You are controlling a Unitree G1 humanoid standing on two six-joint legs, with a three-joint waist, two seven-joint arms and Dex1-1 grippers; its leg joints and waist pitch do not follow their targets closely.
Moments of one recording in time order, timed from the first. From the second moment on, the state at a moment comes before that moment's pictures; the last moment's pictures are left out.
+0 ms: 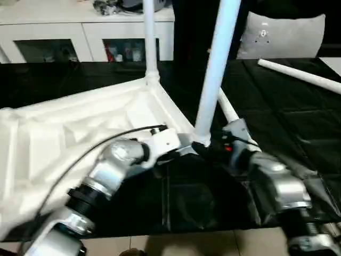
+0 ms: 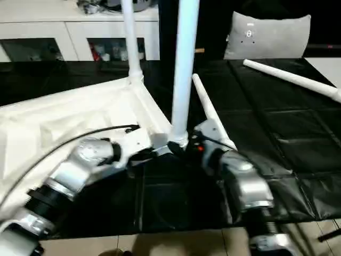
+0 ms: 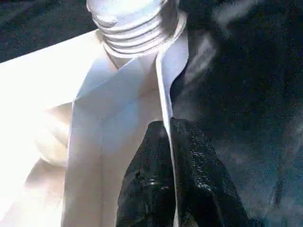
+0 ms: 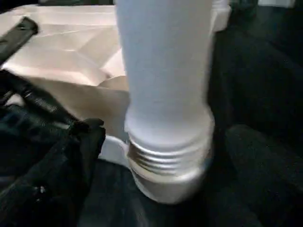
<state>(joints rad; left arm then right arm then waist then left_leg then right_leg) -0.55 0.35 -0.40 0.36 0.19 0.18 -0.91 -0.36 -0.32 0.05 0.30 0.20 0.25 0.80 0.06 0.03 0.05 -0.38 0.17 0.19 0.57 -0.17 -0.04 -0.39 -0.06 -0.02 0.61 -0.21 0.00</state>
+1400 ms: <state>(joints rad) -0.51 0.44 -0.38 0.35 0.09 0.12 -1.18 -0.34 -0.33 0.18 0.21 0.20 0.37 0.96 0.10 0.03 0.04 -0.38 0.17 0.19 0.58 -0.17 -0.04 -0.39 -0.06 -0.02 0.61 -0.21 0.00</state>
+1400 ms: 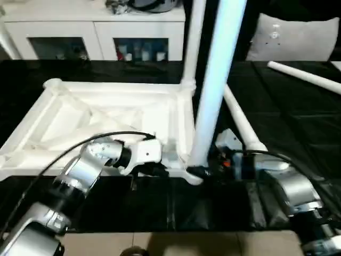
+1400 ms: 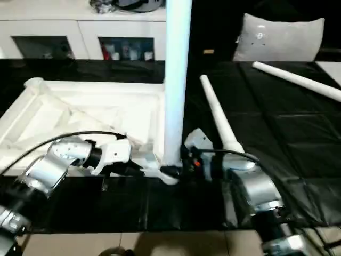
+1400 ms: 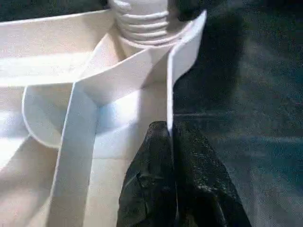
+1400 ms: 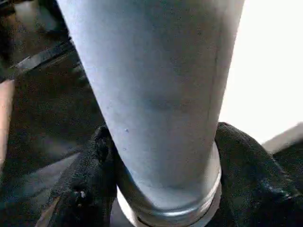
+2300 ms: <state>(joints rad) -0.52 0.31 -0.39 0.29 0.19 0.28 -0.89 -0.35 -0.26 0.05 0.36 0.17 0.26 0.70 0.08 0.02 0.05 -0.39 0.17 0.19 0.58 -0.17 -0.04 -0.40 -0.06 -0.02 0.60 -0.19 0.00</state>
